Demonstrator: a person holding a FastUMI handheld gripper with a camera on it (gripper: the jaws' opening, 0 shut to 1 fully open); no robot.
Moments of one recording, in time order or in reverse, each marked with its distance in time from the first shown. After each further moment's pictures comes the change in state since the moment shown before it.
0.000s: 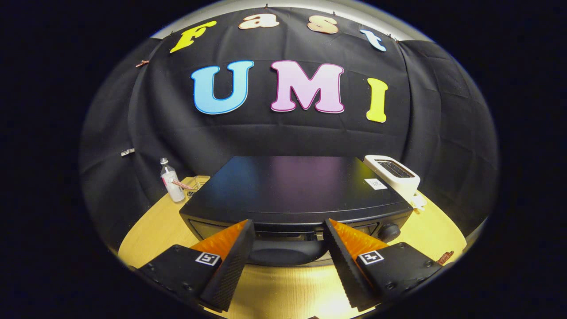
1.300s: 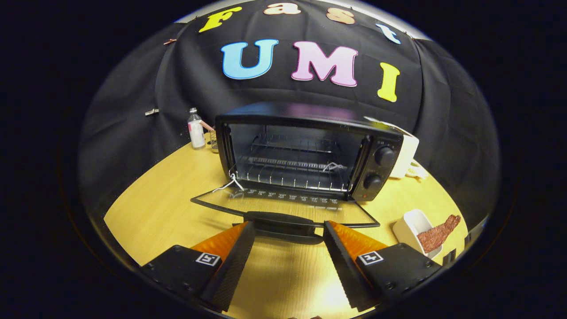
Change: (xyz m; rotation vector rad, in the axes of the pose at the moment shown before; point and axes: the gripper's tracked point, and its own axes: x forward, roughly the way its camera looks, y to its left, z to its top) arm -0.088 -0.005 -0.155 -0.085 0.195 0.105
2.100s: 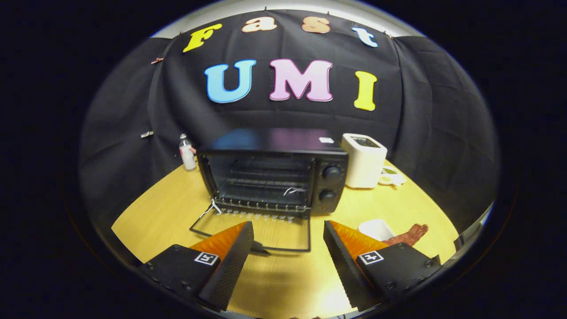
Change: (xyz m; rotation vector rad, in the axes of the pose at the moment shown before) arm -0.081 -0.104 0.075 0.062 -0.183 -0.063
